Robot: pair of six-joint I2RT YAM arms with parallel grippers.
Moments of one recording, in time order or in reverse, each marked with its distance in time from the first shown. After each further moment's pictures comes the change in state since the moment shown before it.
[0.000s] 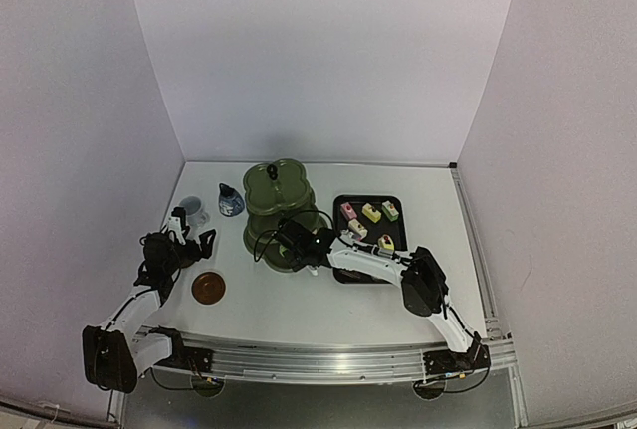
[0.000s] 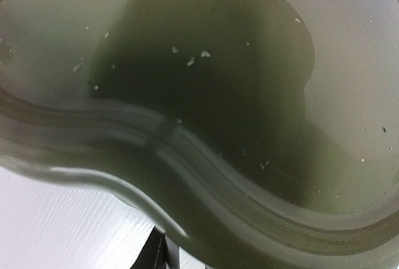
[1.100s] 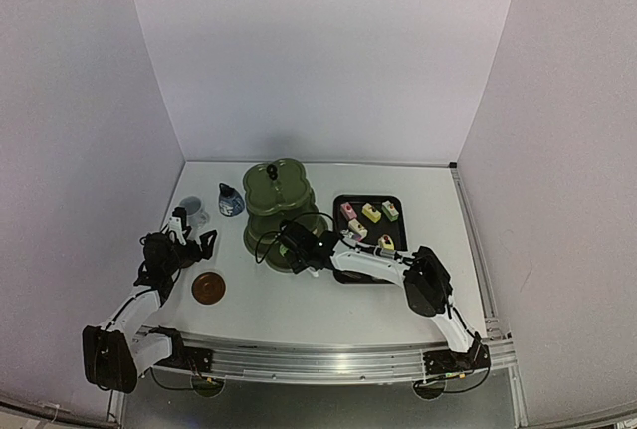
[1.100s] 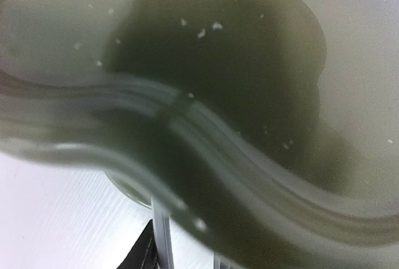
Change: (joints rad) left arm 0.000 0.000 0.000 0.000 0.025 0.000; right arm 0.002 -0.041 -0.097 0.089 -0.042 0.019
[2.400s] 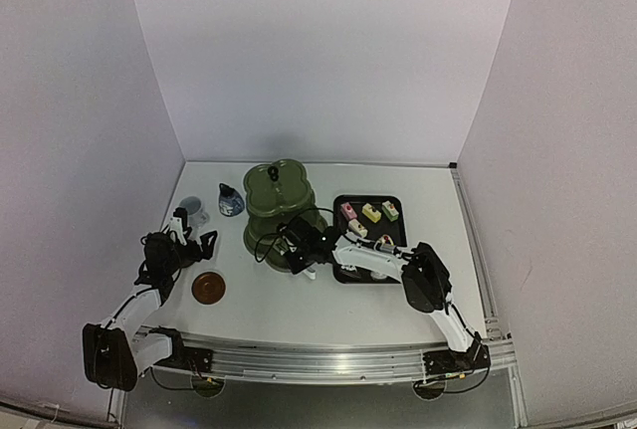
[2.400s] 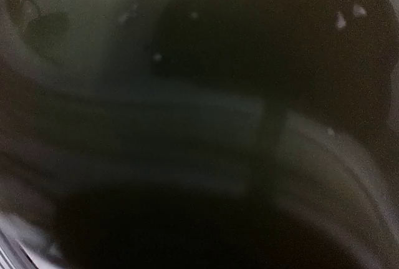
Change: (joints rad) left arm 0.002 0.016 0.000 0.000 0.005 0.001; right arm -0.044 0.025 0.000 0.029 -0.274 -0.014
